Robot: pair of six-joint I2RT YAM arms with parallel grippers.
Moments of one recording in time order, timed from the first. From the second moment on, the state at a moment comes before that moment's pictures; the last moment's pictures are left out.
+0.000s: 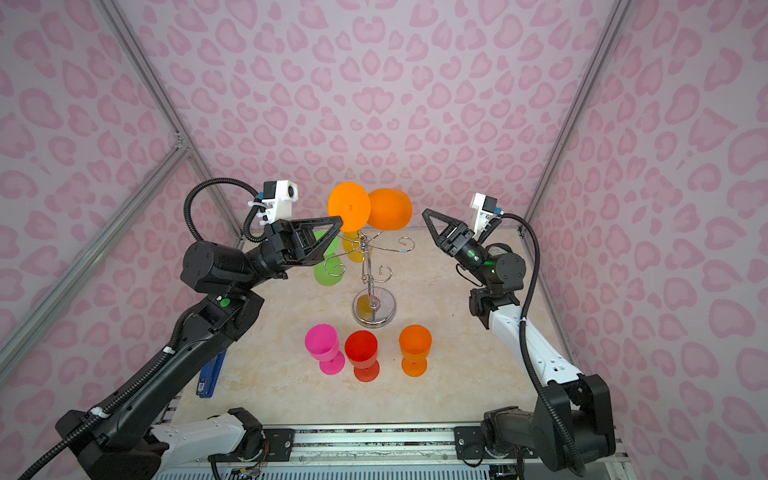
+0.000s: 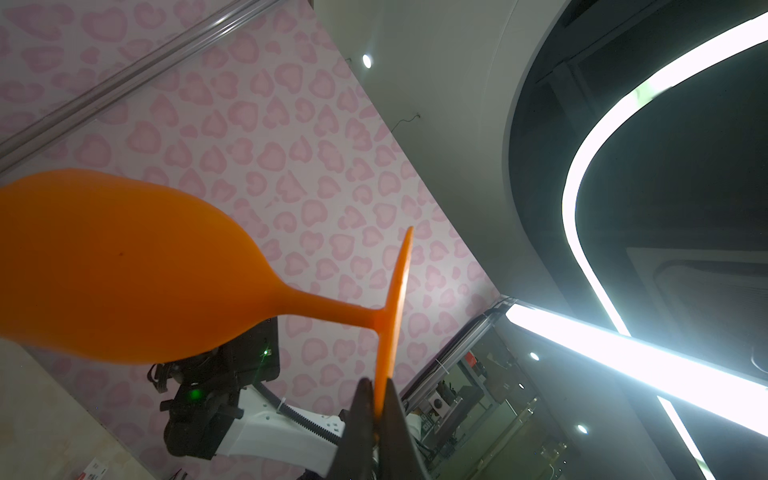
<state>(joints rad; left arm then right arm) -0.60 1.21 1.28 0.59 0.68 -1.45 0.21 1.33 0.96 1.06 -0.65 1.38</state>
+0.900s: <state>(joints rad) -0.56 1.51 1.24 1.18 0.63 -1.92 0.23 1.44 1.01 1.31 -0.68 1.49</state>
